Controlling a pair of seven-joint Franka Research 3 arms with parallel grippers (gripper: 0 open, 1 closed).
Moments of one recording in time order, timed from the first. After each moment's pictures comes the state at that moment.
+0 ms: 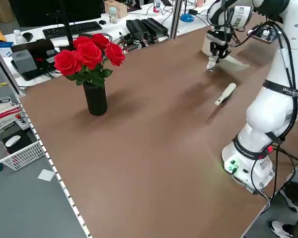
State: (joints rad) left arm -0.19 0.34 -0.56 -1.99 0.23 2.25 -2.38; right arm -0.09 0.16 -0.14 -2.04 0.37 1.93 -0.45
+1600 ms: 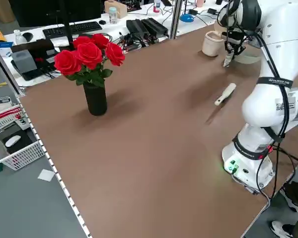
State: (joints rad) left arm -0.45 0.68 -0.49 -1.58 0.23 2.19 -2.56; right arm -0.08 0.00 0.39 -1.96 0.00 1.81 0.38
